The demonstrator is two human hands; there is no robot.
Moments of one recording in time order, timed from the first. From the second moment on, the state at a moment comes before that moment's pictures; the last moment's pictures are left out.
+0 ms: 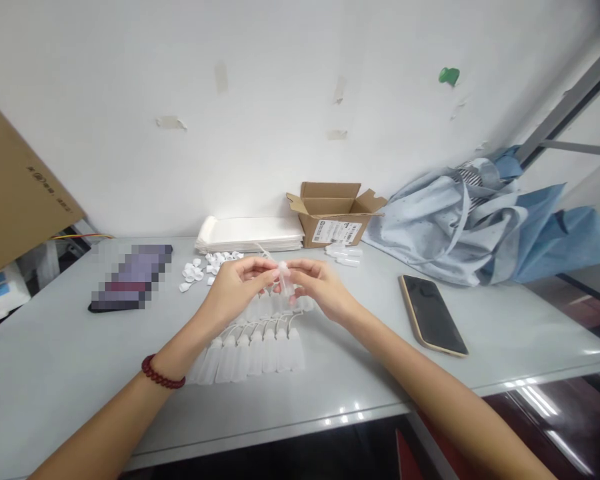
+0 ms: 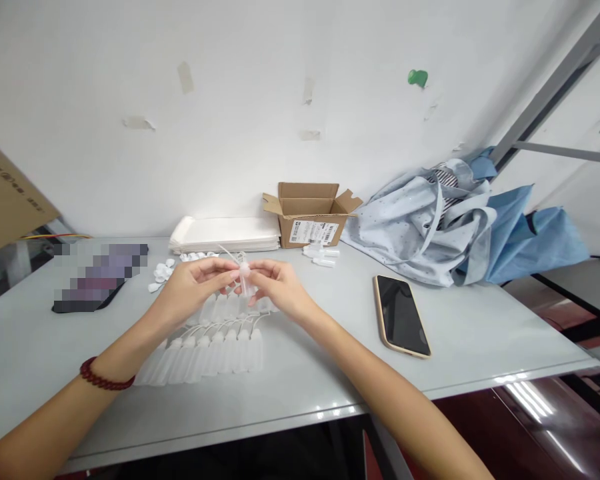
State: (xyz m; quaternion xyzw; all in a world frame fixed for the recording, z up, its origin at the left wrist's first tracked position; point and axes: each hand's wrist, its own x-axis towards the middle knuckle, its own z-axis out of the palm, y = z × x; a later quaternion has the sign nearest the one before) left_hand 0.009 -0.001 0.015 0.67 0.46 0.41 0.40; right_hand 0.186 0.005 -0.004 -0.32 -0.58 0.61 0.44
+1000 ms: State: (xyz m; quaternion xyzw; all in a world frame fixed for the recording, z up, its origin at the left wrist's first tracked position) left_hand 0.012 -0.005 0.001 0.86 0.32 0.39 0.03; right_hand 0.204 0.012 0.012 -0.38 -0.58 0.62 0.37
